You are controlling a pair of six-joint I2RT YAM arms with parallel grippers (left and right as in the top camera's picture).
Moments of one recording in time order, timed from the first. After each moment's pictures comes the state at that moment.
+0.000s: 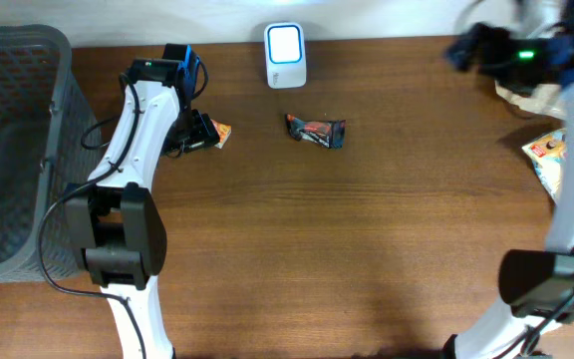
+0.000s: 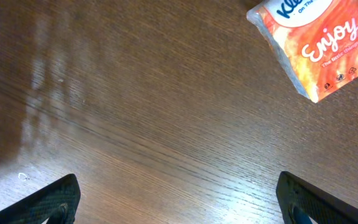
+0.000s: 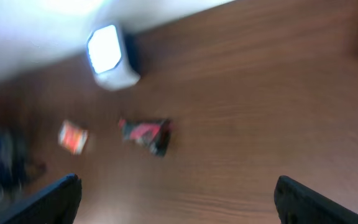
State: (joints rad) left arm -0.12 2.17 1.94 -1.32 -0.17 -0.54; right arm -0.15 1.90 2.19 -1.26 -0.44 0.09
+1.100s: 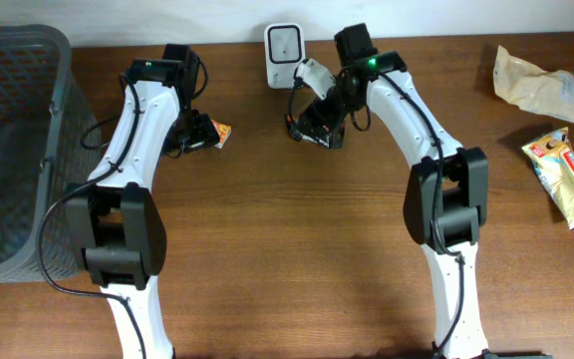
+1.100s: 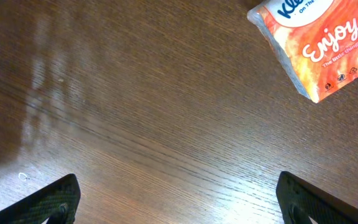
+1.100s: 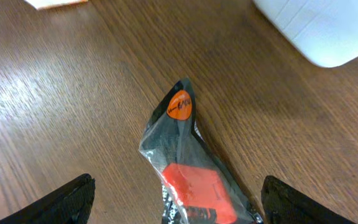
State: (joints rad) left arm -0.12 2.17 1.94 -1.32 -0.17 -0.54; right arm 0.26 2.44 2.17 -0.93 -0.45 -0.59
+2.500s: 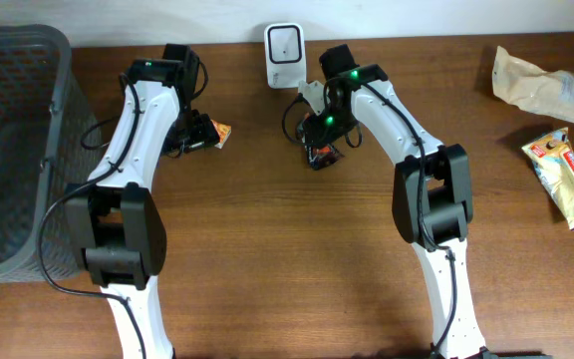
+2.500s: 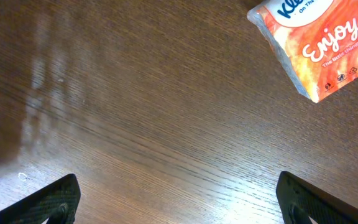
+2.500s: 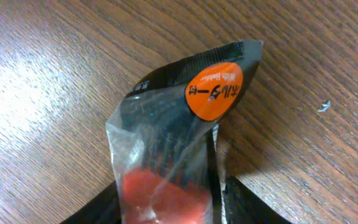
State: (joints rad) left arm -0.12 2.17 1.94 -1.32 -0.17 -0.54; right arm 0.30 2.49 2.15 -1.01 -0.27 -0.28
